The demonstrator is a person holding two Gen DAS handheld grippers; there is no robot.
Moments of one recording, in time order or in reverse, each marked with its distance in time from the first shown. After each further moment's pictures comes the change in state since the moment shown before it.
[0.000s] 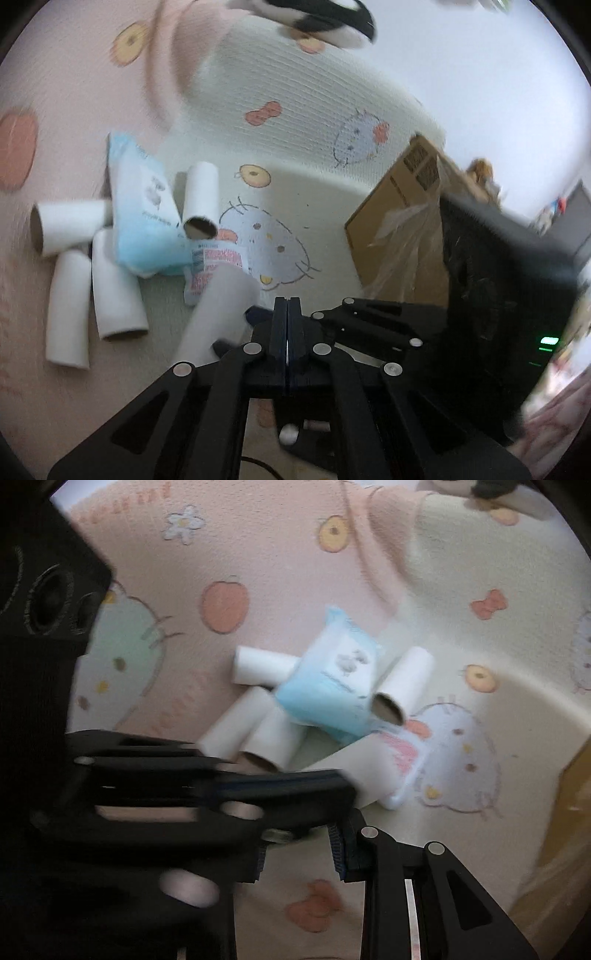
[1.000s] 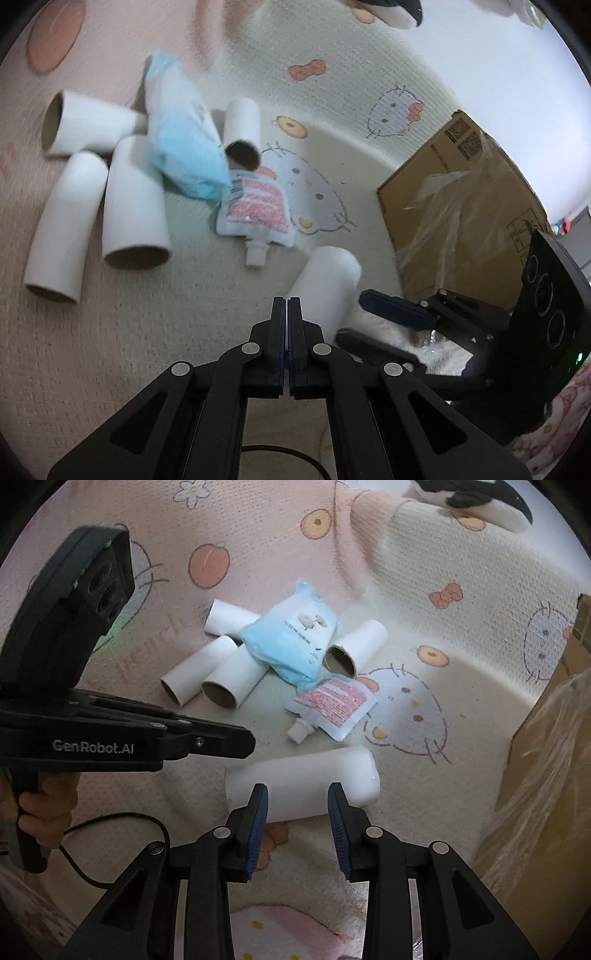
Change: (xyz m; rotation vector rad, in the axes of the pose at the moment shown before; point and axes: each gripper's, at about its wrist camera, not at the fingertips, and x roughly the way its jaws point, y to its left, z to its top) left arm 0.023 0.048 -0.044 -0.089 0.080 -0.001; right arm -0.008 -0.013 -0.058 -0.104 0.006 -0.151
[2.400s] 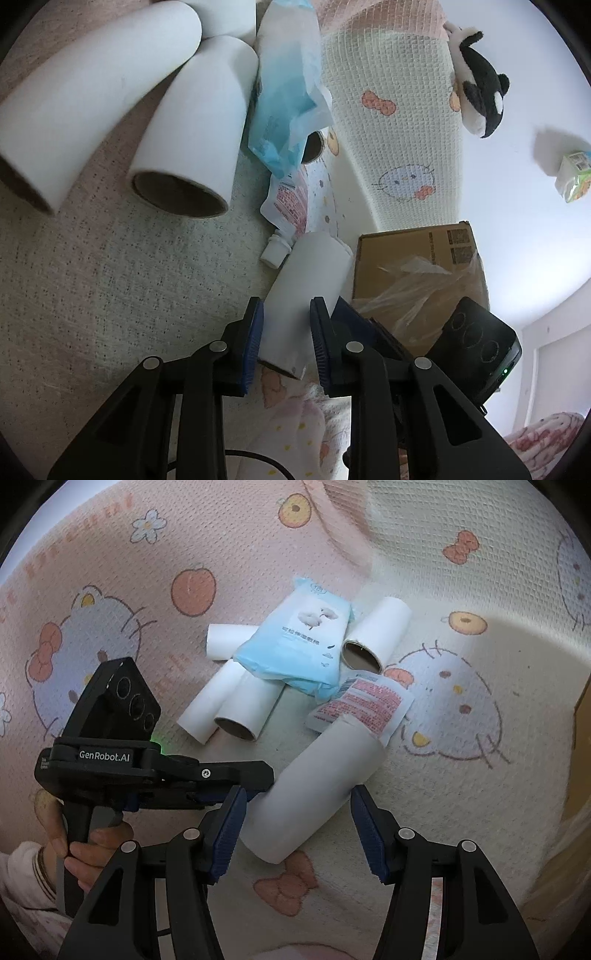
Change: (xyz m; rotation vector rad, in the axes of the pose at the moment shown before) left arm 0.021 0.071 -0.006 -0.523 0.032 -0.353; right arm 0.030 -0.024 0.024 0.164 0.036 0.266
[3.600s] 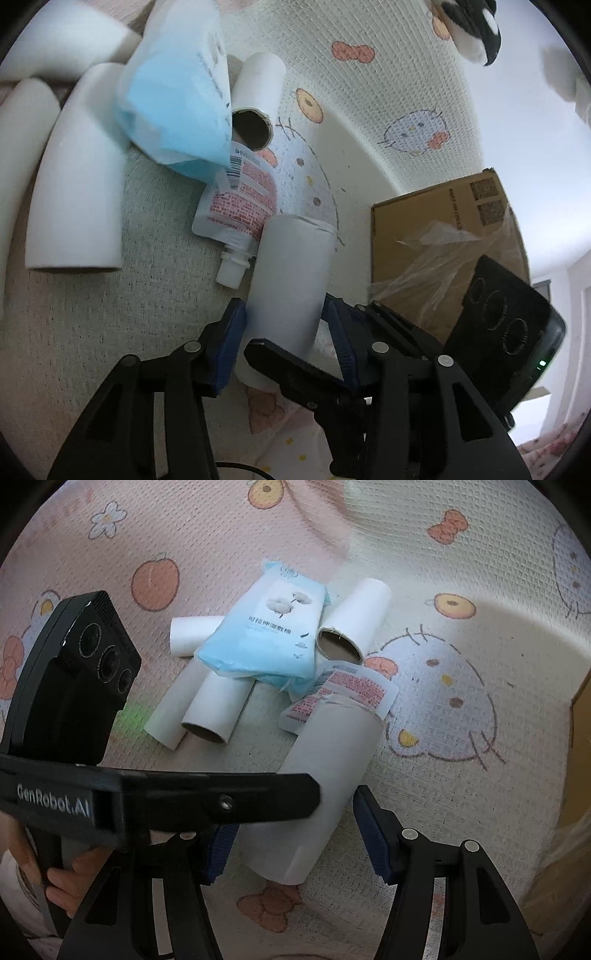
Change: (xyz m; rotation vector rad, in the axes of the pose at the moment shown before) left arm 0.045 -0.046 0.008 0.223 0.106 0.197; right arm 0.018 -0.011 0.013 0.058 0.061 -0.073
